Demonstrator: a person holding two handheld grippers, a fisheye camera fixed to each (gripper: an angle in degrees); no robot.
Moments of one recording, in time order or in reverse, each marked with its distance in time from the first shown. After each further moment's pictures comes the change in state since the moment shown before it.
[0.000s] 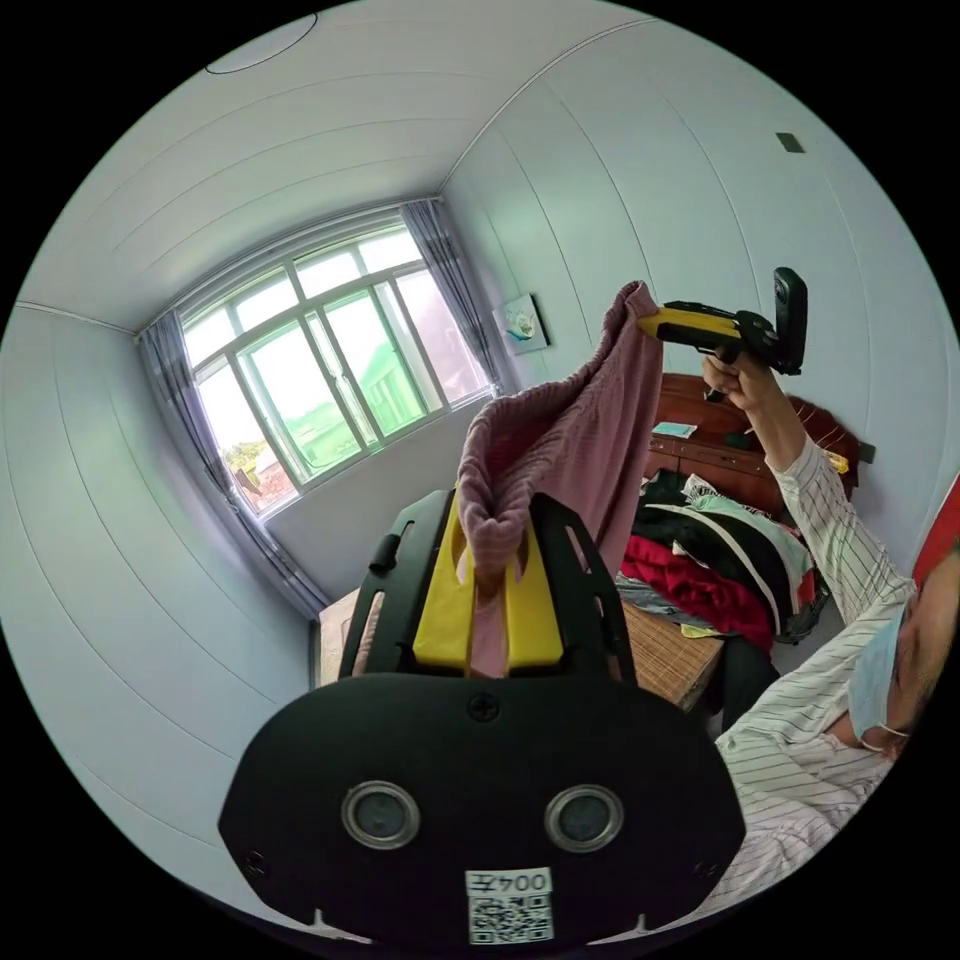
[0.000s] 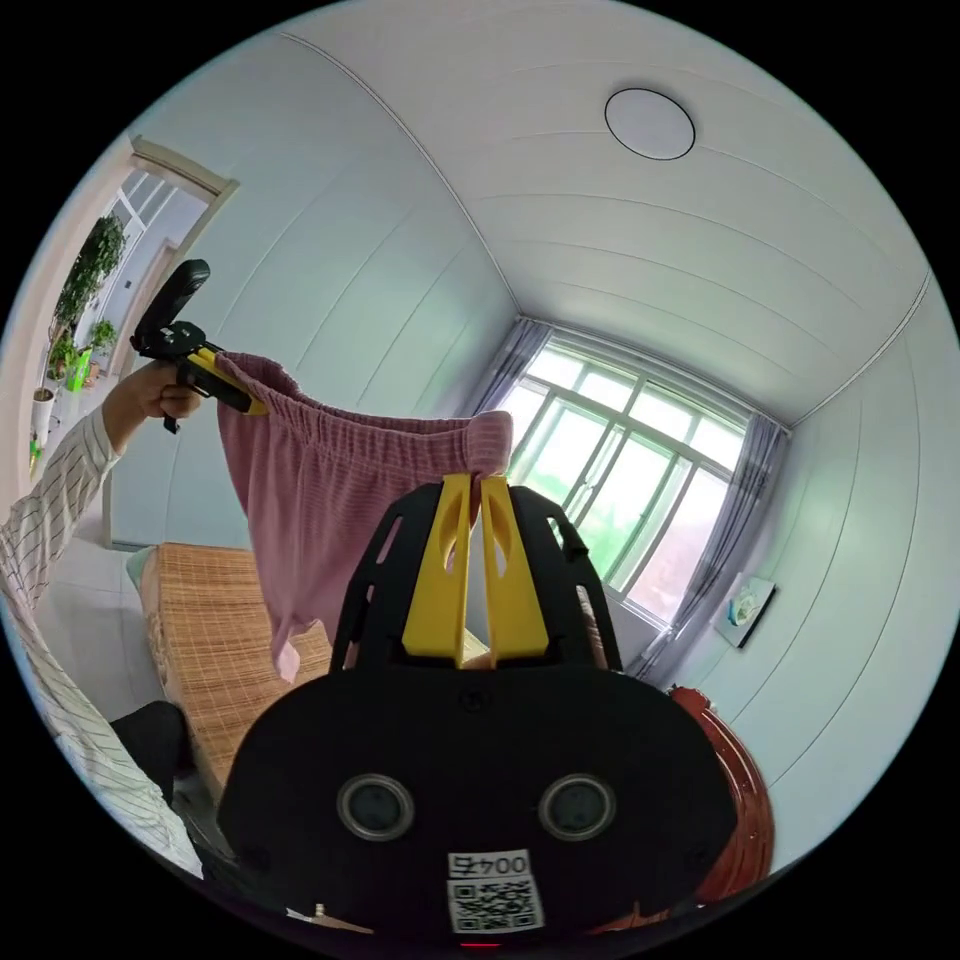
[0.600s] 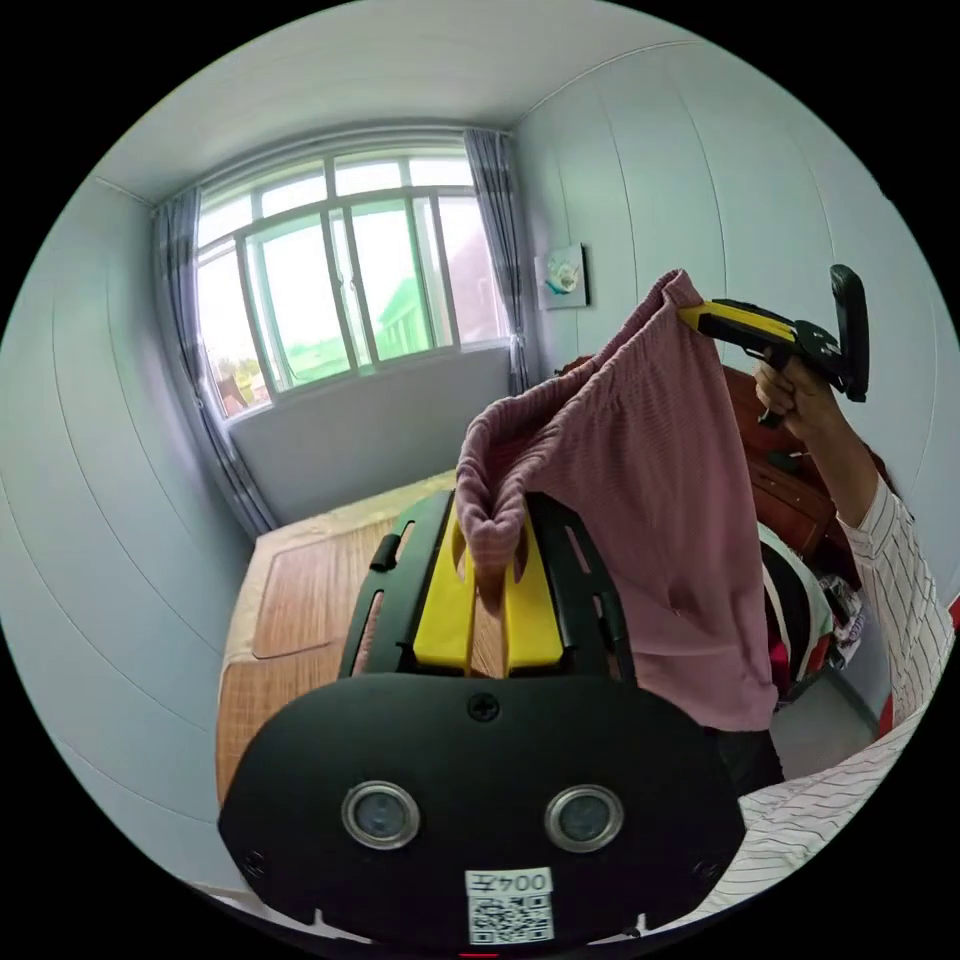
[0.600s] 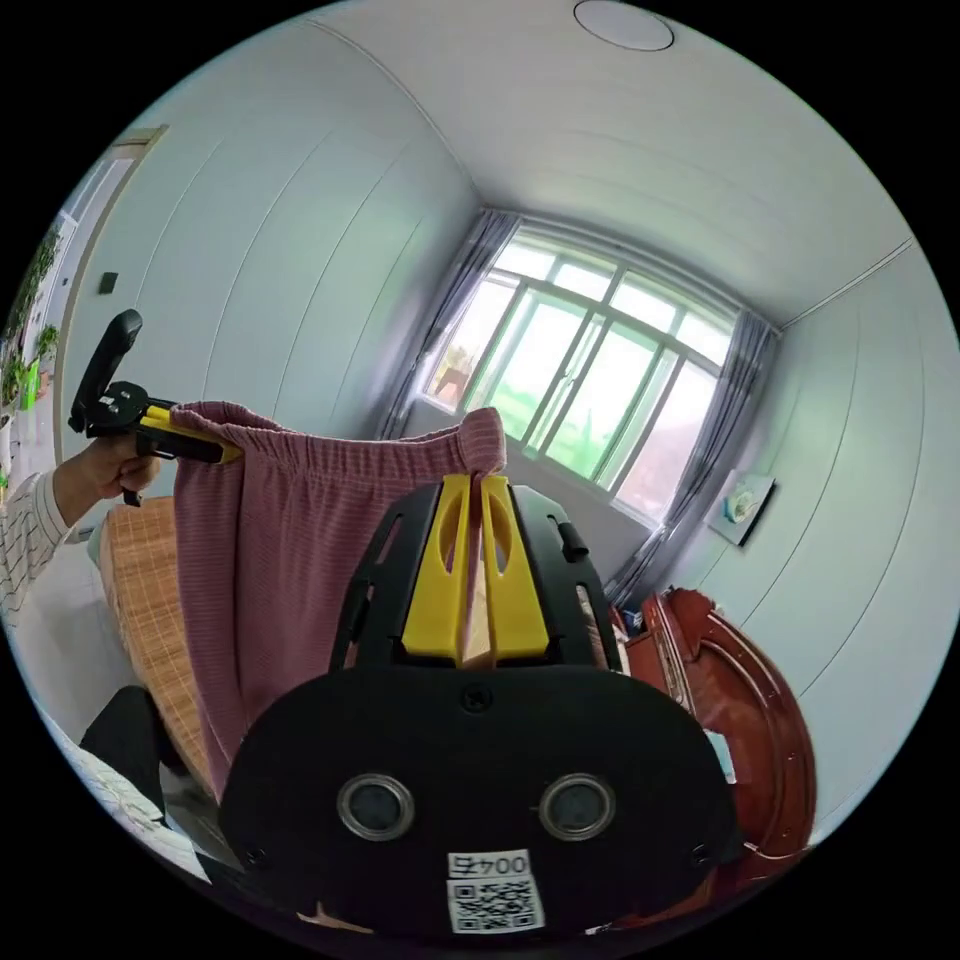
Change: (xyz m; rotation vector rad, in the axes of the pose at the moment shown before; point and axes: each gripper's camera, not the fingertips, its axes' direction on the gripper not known) left arm 0.075 0.067 0.275 -0.042 -0.044 -0.231; right arm -0.009 0.140 0.170 -0.227 0.169 0.095
